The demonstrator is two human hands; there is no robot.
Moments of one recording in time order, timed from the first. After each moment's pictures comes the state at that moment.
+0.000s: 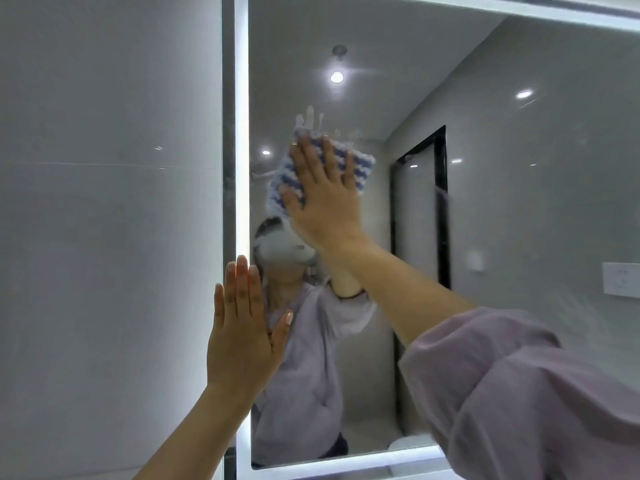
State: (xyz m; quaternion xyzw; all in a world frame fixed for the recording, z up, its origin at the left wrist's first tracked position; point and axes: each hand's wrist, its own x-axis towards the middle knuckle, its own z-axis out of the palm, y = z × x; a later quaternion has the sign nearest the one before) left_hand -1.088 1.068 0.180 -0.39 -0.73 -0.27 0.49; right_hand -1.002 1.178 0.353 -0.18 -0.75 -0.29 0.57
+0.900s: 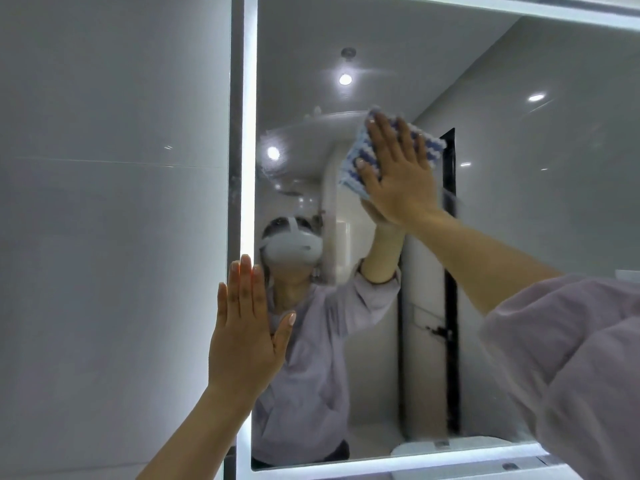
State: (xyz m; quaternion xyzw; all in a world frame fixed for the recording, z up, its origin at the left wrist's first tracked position) left_hand -1.092 1.071 0.179 -0.39 -0.72 -0.29 0.50; right_hand -0.930 1.245 0.387 -0.20 -0.75 -0.27 0.57
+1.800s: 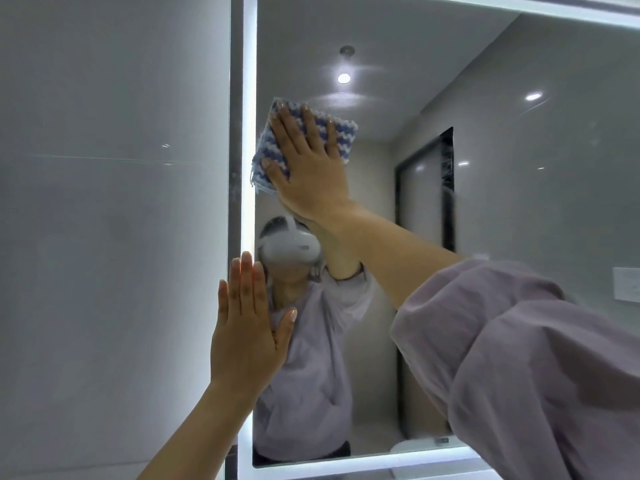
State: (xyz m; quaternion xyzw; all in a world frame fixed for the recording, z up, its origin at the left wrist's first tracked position) left_hand -1.093 1.072 0.178 -0.39 -0.72 -0.29 0.50; right_hand -1.018 1.160 0.389 -0.14 -0.76 -0.31 0.55
